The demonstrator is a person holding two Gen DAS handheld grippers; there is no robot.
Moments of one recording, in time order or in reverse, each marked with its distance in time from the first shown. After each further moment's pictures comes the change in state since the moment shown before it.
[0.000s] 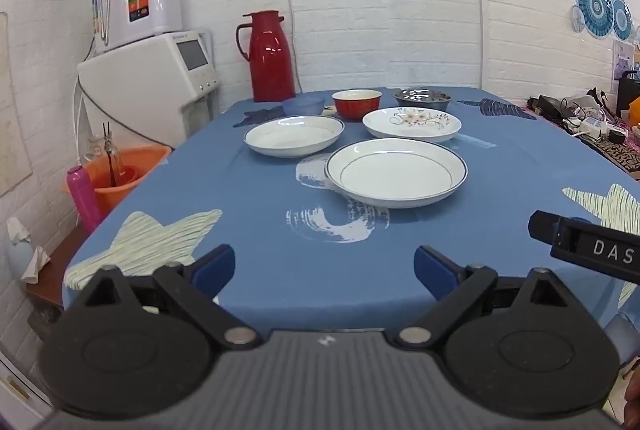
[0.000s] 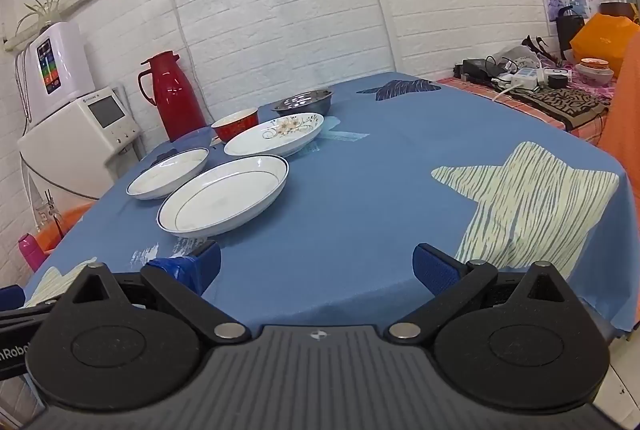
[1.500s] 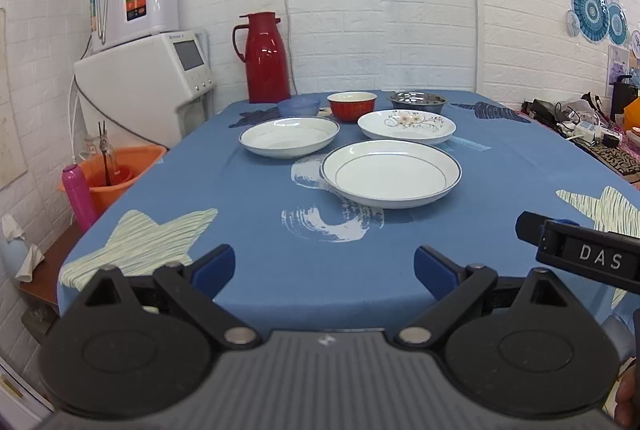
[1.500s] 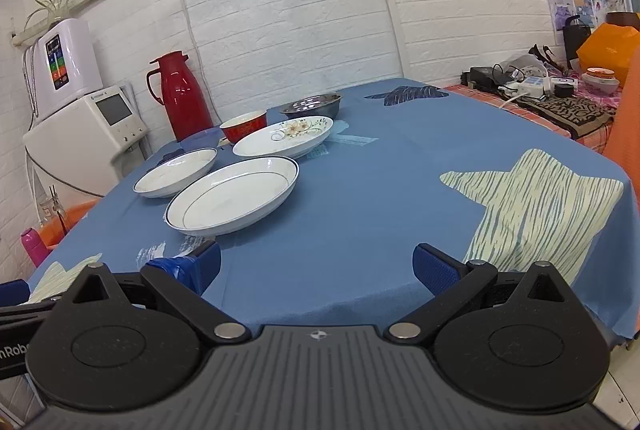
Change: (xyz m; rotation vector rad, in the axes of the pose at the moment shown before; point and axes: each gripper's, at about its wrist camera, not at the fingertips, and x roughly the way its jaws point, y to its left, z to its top) left arm -0.006 0.002 -0.002 -0.003 -0.007 -0.018; right arm -0.003 0.007 0.000 -0.030 -0.012 0.017
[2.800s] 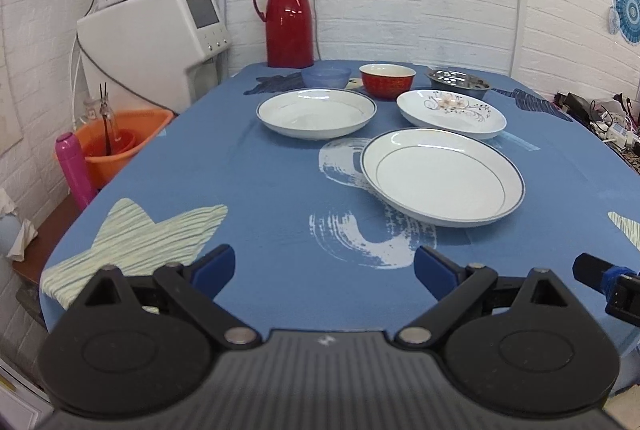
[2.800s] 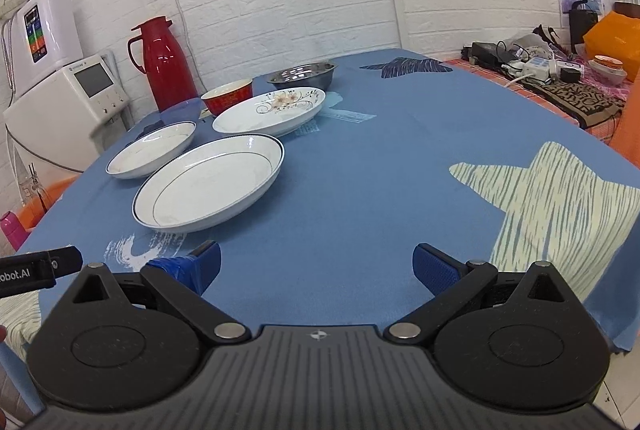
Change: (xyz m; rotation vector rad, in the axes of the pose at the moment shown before) left arm 0.078 0.032 0.035 -0.076 0.128 0.035; right arm 0.051 0.003 0.017 -0.024 0.110 -0.038
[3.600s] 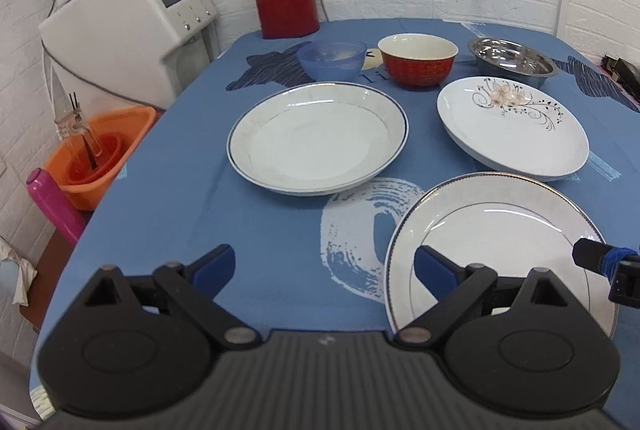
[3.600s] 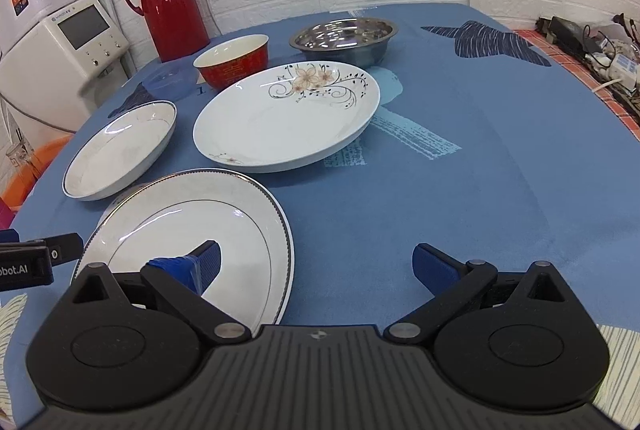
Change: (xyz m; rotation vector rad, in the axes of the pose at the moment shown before) left arm 0.140 -0.019 0.105 0.060 0.191 0.062; right arm 0.149 0.012 0.093 -0.106 0.246 0.088
